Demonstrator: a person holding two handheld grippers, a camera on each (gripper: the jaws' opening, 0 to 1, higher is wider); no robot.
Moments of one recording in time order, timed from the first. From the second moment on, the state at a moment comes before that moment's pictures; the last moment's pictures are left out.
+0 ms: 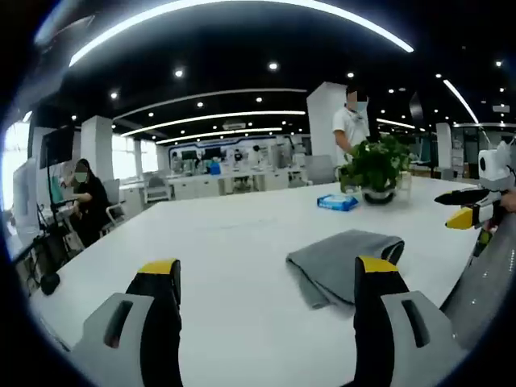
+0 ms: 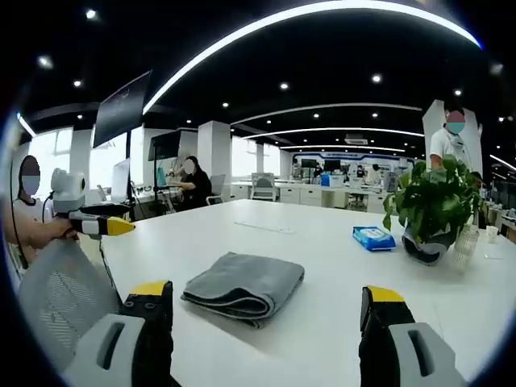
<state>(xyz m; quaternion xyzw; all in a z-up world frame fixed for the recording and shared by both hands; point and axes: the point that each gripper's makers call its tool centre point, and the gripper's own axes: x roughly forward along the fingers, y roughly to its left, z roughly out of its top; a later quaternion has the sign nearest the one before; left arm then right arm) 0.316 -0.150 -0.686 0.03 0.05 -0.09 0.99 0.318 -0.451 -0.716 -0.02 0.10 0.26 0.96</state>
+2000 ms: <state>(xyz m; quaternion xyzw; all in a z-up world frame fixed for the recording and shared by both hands) 0.318 -0.140 -0.704 0.07 0.08 -0.08 0.99 0.311 -0.449 -0.752 -0.03 0.19 0.26 0.95</state>
